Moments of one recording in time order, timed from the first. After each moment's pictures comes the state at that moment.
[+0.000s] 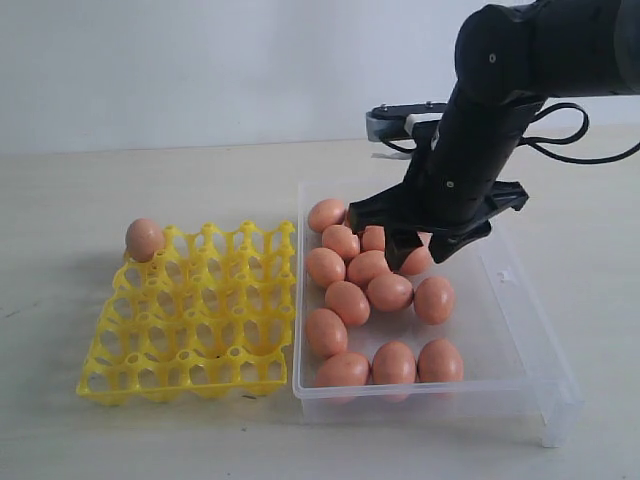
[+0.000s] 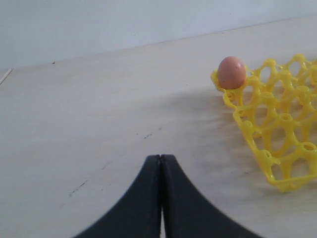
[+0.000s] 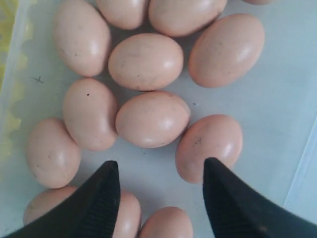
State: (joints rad) left arm -0.05 0.01 0.00 0.09 0.38 0.03; right arm 0.46 1.86 -1.33 0.08 0.90 0.16
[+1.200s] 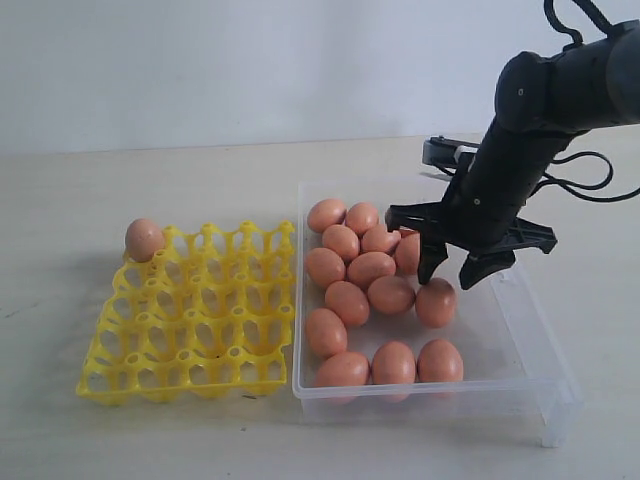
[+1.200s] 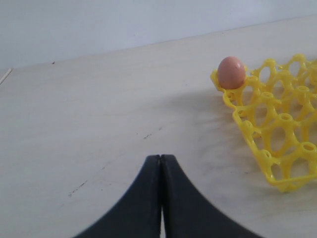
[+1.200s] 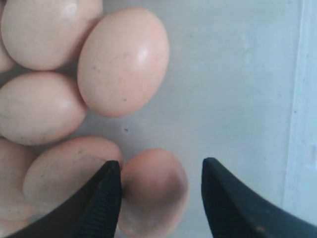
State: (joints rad) left arm -0.05 0.01 0.00 0.09 0.38 0.03; right arm 0.29 2.00 -1.33 0.21 0.86 0.21
